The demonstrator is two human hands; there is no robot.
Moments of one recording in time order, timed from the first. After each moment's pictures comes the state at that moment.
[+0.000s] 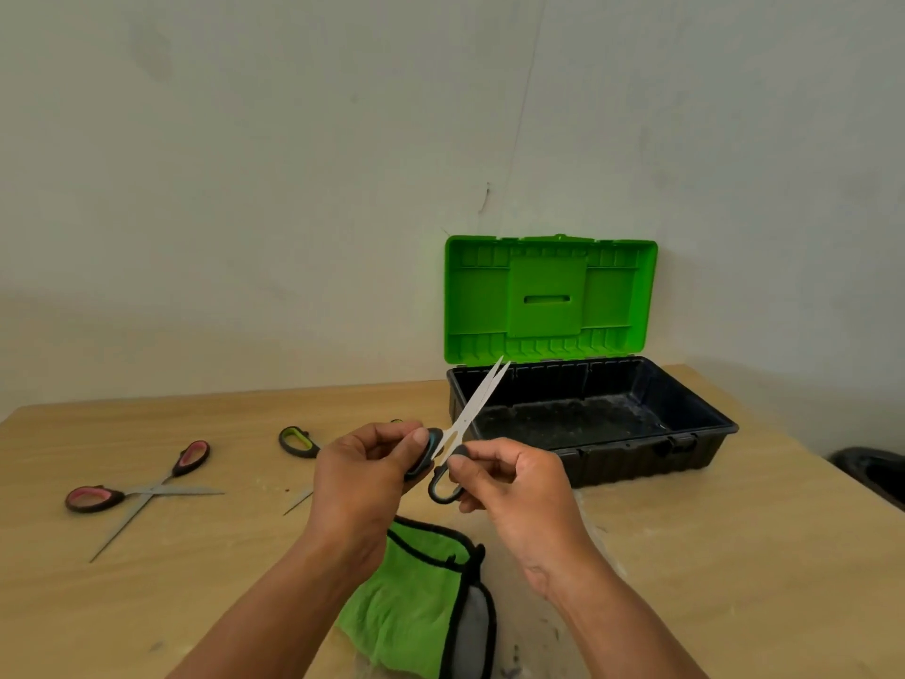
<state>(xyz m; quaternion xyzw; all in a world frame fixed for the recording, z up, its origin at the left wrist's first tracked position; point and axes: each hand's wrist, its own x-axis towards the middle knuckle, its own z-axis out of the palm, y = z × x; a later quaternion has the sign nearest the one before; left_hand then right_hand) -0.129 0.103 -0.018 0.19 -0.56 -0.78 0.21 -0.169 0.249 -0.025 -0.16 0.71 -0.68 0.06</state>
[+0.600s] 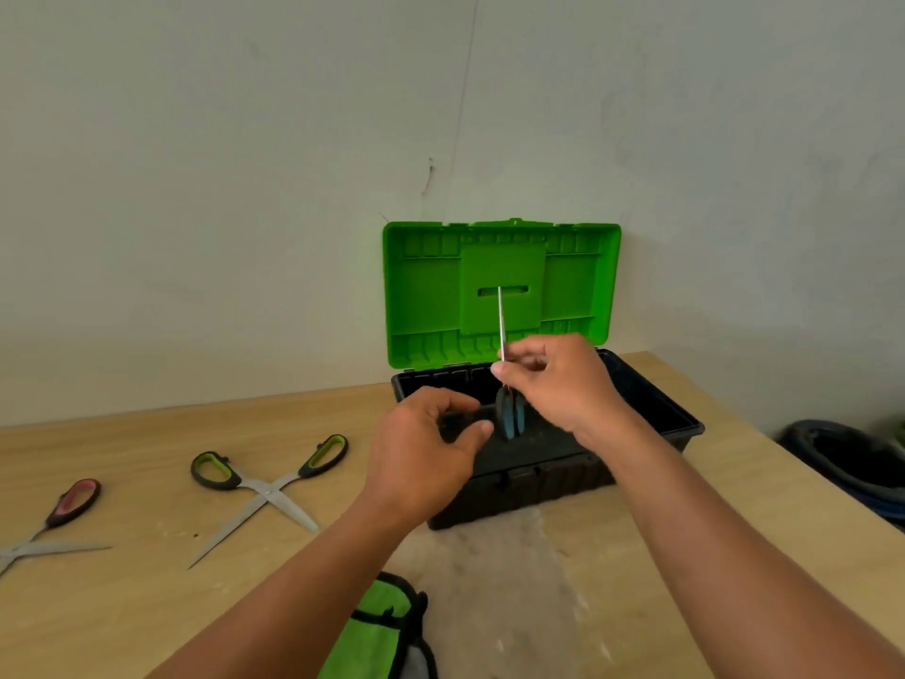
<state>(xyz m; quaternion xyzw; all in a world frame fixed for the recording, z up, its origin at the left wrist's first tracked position) -0.228 0.160 -0.008 0.05 -0.86 -0.46 0.21 -0.323 0.306 0.033 -0.17 0.87 -0.45 -0.06</state>
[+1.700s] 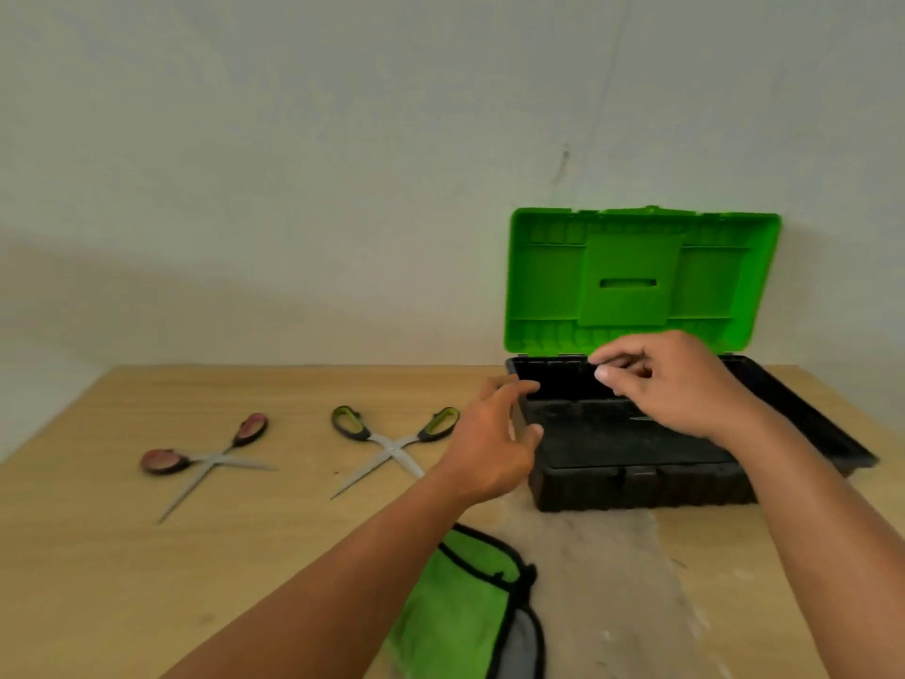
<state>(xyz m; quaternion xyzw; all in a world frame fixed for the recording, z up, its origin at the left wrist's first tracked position) -0.220 0.106 -0.038 0.05 -0.90 -0.40 0.16 -0.328 0.293 0.036 -0.32 0.90 -0.31 -0.02</state>
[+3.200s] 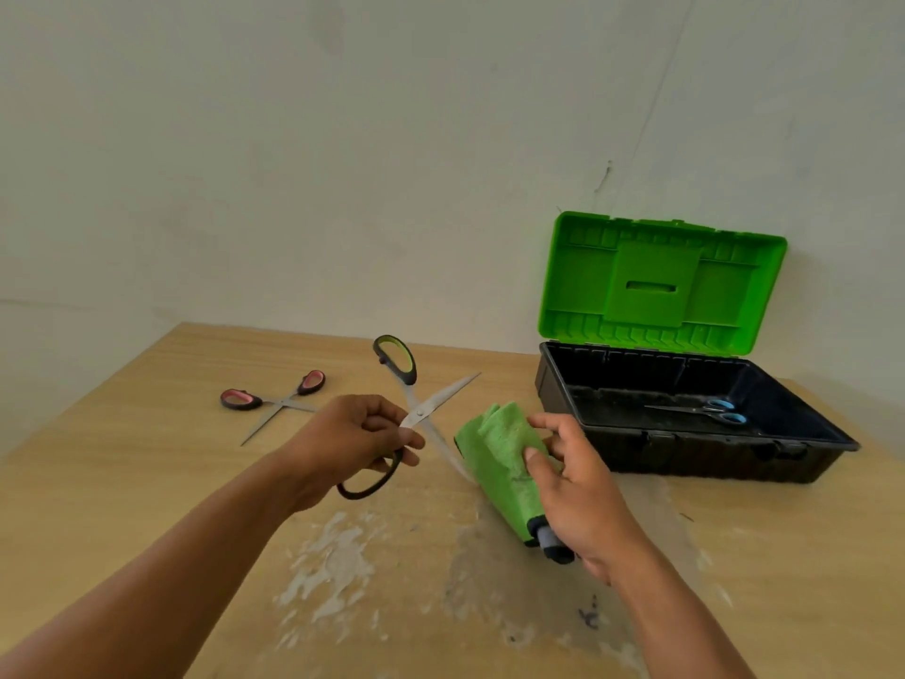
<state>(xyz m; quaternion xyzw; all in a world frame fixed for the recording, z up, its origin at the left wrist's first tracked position) -0.049 -0.009 -0.036 0.17 -0.76 -0.62 0.06 -0.146 0.226 -0.057 -0.23 0.79 -0.55 0.10</state>
